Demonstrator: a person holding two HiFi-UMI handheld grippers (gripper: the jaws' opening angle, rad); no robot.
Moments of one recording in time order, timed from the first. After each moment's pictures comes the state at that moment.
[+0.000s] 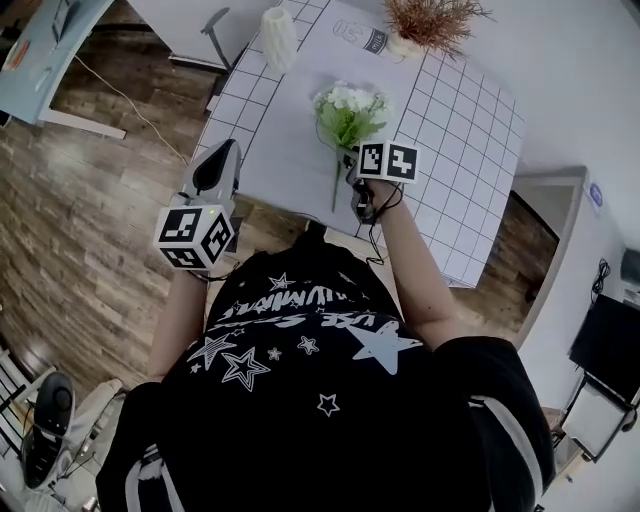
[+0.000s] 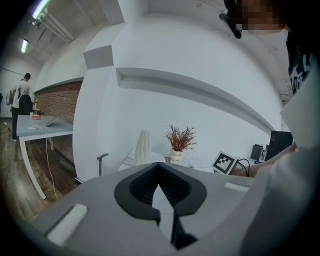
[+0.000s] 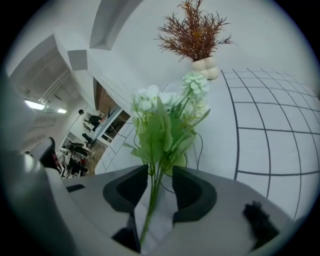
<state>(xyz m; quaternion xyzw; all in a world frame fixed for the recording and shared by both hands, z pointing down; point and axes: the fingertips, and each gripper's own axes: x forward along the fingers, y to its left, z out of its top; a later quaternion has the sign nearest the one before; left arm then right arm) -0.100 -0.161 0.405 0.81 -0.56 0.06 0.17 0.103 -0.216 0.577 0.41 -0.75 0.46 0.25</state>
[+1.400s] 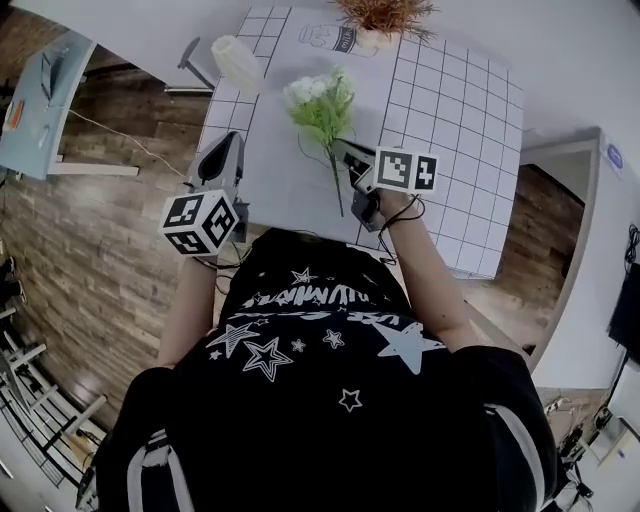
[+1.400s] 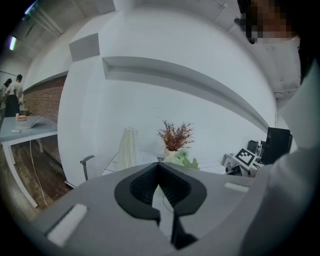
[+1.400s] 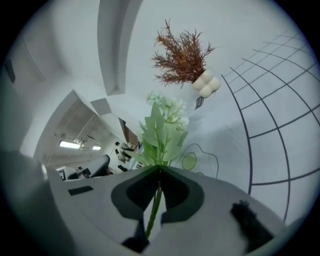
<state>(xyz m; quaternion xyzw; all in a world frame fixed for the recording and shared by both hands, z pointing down) -0.051 -0.234 0.406 0.83 -0.52 0.09 0.17 0.111 -0.233 0.511 0.33 -0.79 0.52 0.01</state>
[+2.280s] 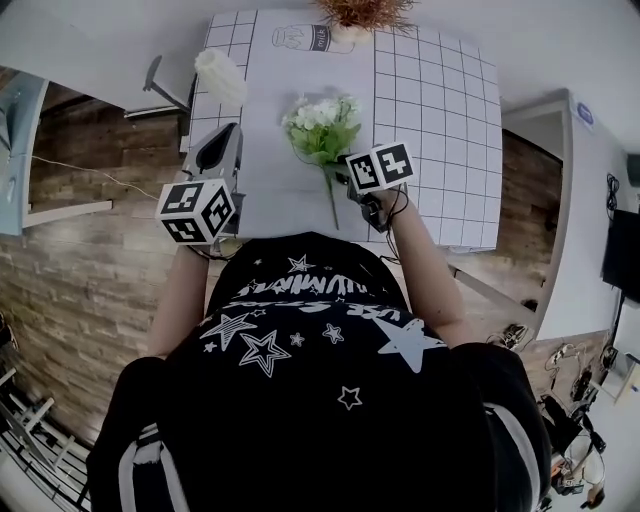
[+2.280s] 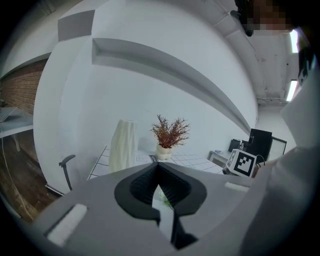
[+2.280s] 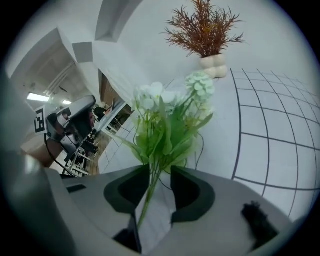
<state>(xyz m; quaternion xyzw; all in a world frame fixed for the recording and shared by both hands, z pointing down) -0.051 -0.288 0.432 0.88 -0.42 0.10 0.18 0.104 -0.209 0.575 0.37 -0.76 0.46 0.28</state>
